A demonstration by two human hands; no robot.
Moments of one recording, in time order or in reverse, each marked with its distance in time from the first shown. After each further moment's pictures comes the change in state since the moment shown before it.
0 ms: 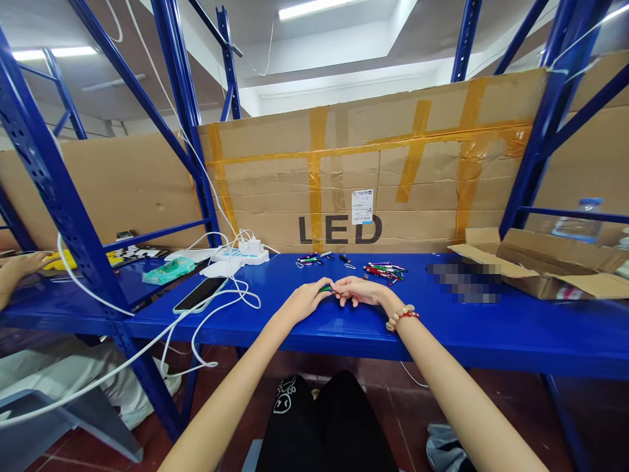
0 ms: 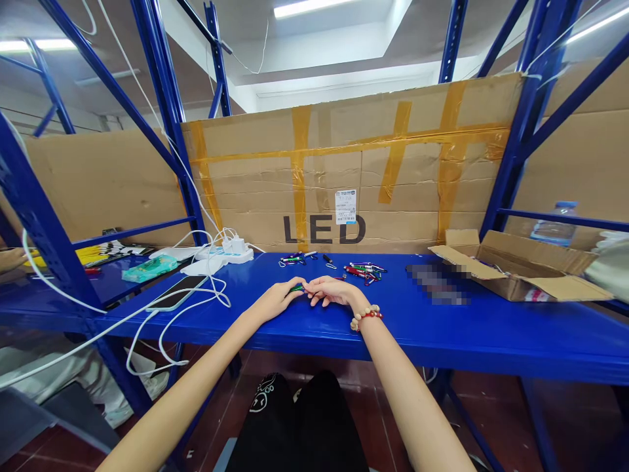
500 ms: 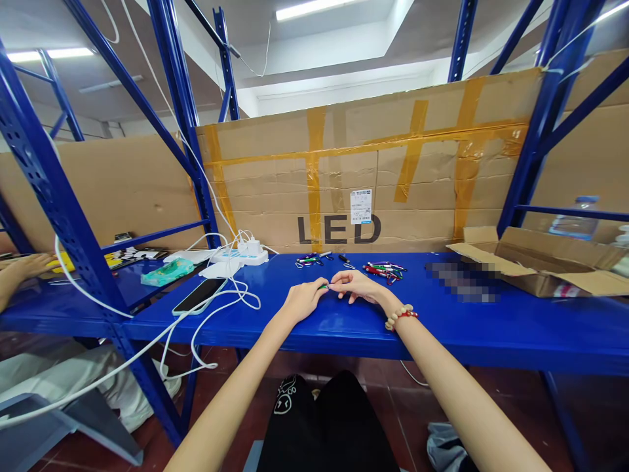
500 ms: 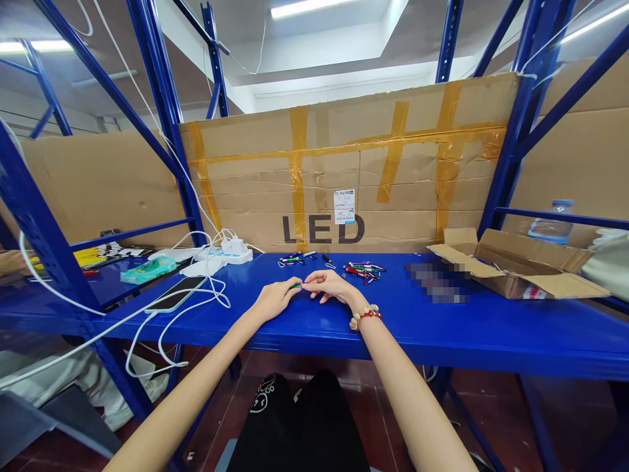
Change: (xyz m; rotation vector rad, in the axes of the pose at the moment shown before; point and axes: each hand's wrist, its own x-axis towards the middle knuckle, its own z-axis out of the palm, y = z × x) left_hand 0.003 -0.001 0.004 0.163 0.028 -0.161; right_hand -0.002 0.003 0.000 -0.051 0.166 -0.139
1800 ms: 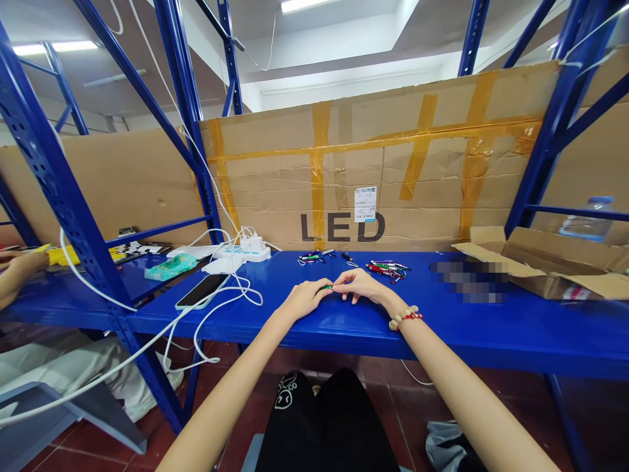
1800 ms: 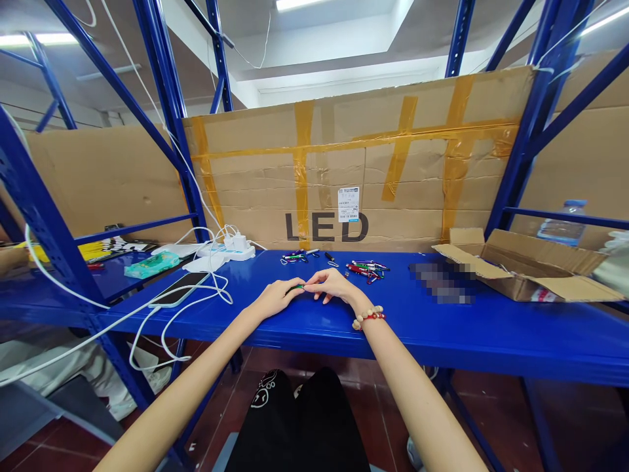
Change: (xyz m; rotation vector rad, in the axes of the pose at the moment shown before) left_hand -0.004 -0.002 -0.005 -0.096 -0.050 0.038; right_hand -0.005 -0.003 0.004 -0.073 0.036 -0.040
